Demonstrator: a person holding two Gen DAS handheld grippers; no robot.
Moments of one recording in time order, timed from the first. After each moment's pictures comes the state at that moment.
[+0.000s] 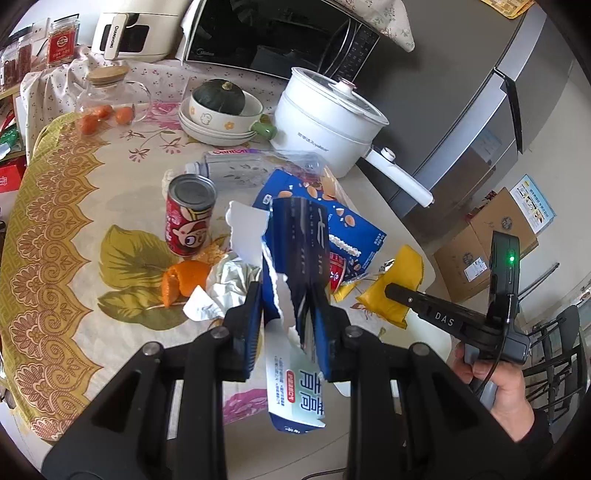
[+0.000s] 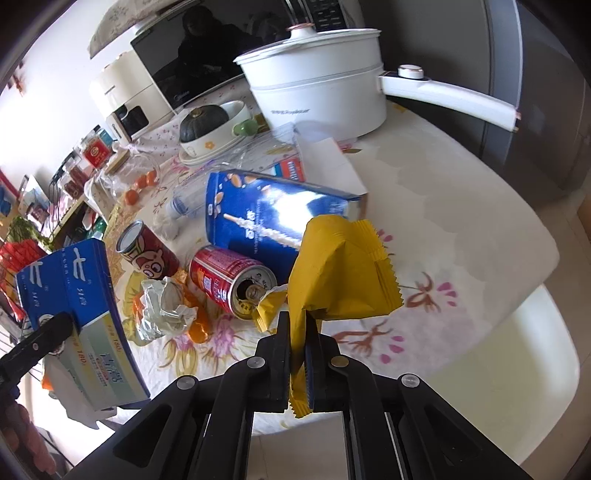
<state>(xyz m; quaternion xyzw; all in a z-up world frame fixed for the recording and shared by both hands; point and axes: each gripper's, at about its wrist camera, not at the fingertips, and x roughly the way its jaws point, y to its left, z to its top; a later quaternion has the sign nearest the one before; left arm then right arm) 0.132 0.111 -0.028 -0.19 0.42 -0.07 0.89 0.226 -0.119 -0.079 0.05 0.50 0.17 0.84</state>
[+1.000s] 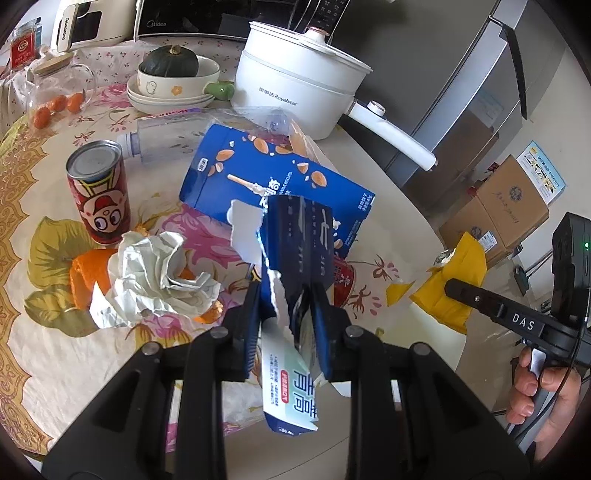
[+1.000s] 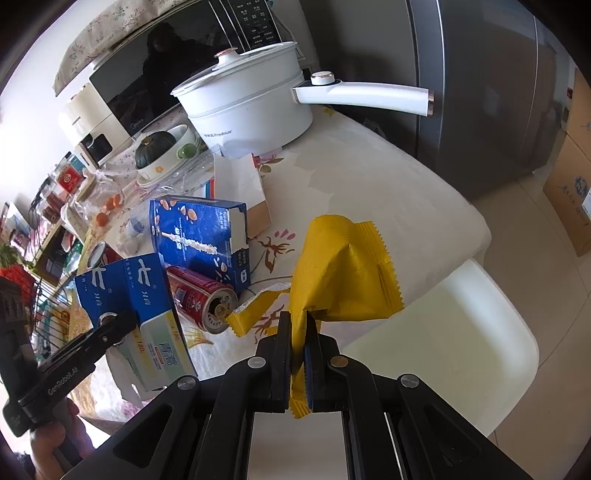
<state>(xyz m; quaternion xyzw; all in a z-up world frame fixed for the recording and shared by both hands) 0.171 0.042 -0.076 -0.16 0.45 -0.08 0.88 0.217 -0.195 -0.067 0.06 0.50 0.12 0.85</state>
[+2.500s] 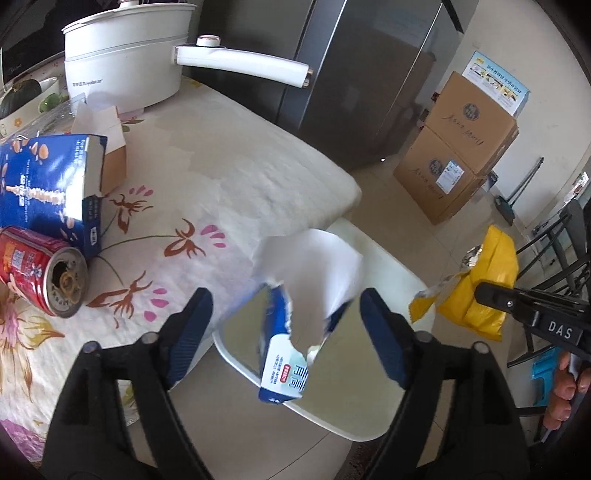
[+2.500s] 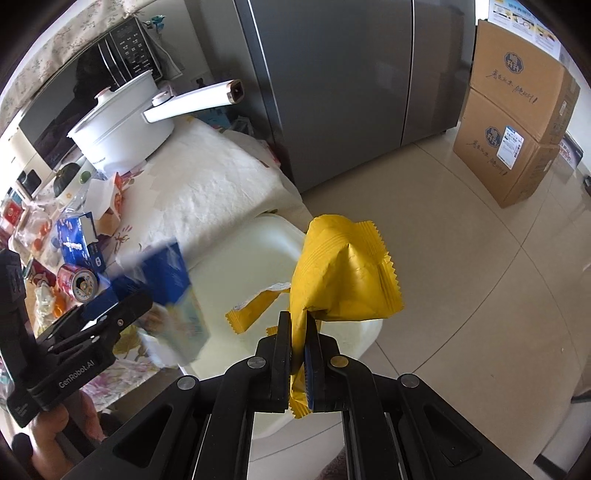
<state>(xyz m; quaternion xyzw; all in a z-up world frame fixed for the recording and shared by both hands) 0.189 -0.157 -0.111 -0.06 0.45 -0.18 0.87 0.162 -0.384 -0.075 0.07 0.52 -0.02 0.85</state>
